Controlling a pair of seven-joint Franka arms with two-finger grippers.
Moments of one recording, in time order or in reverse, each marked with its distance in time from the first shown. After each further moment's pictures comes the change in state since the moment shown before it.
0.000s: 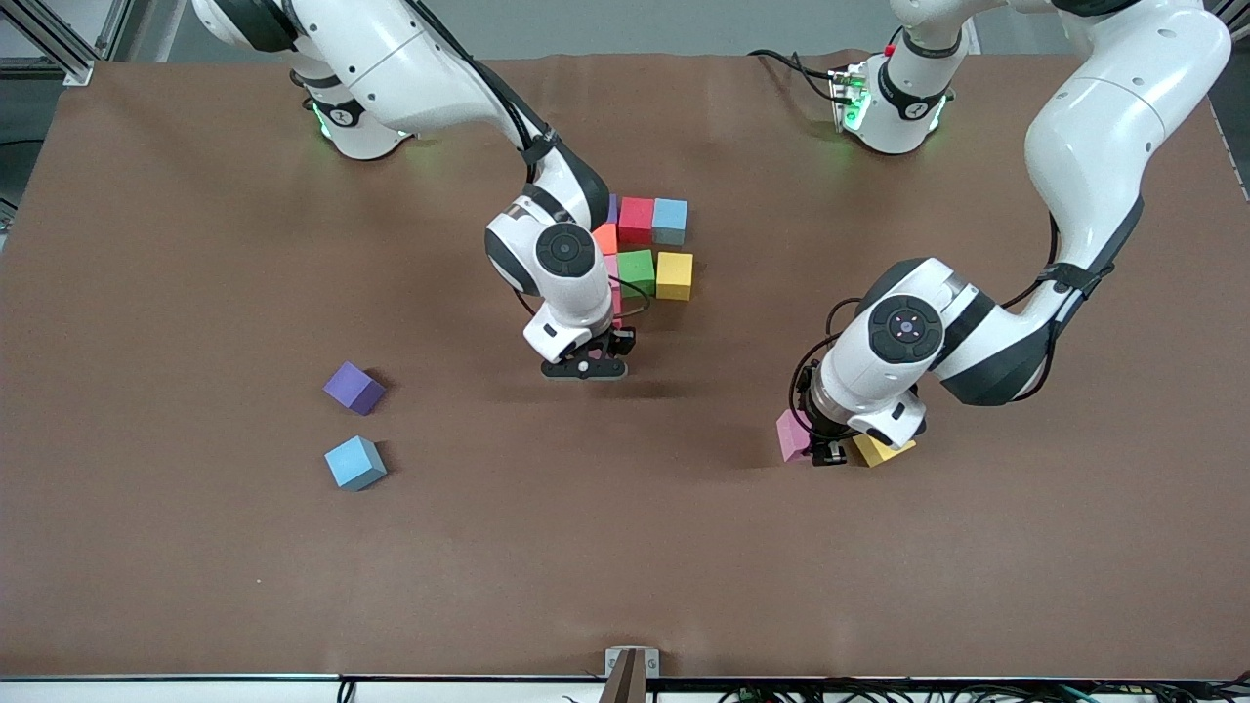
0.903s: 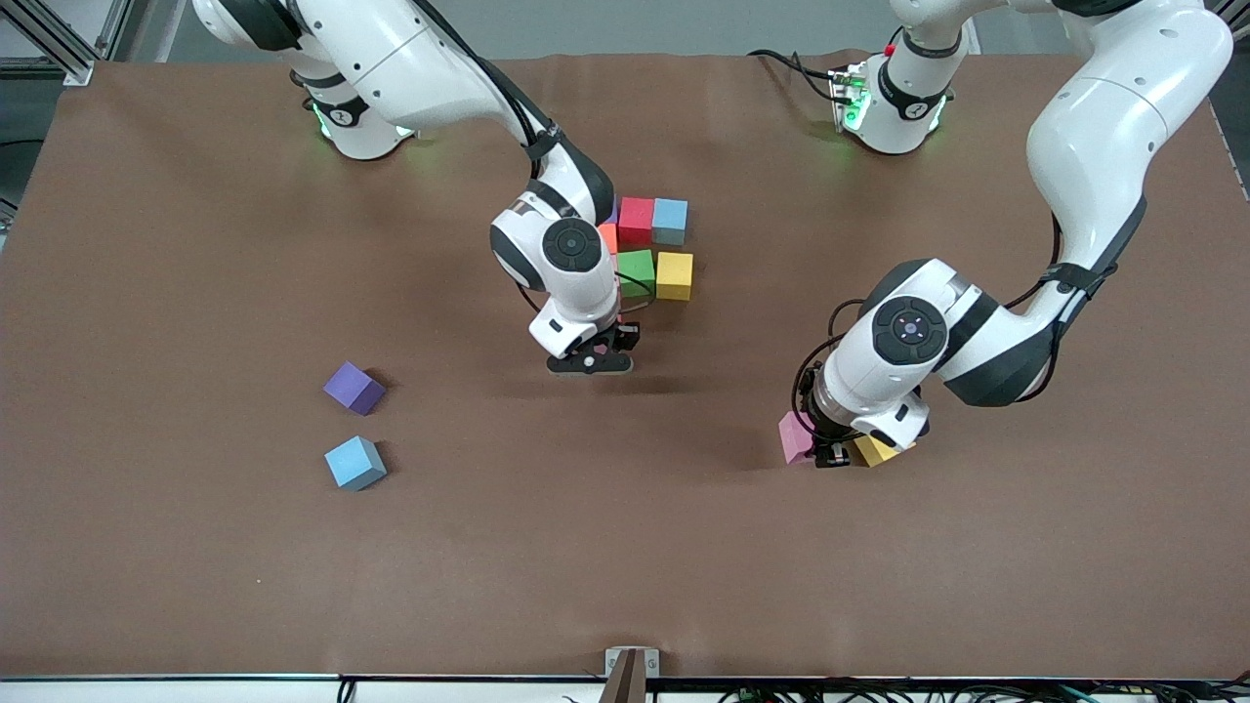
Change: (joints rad) left arm 0.001 0.000 0.001 0.003 0.000 0.000 0.000; right arm 0.014 -0.001 0.002 0.000 0.000 -0.005 0.008
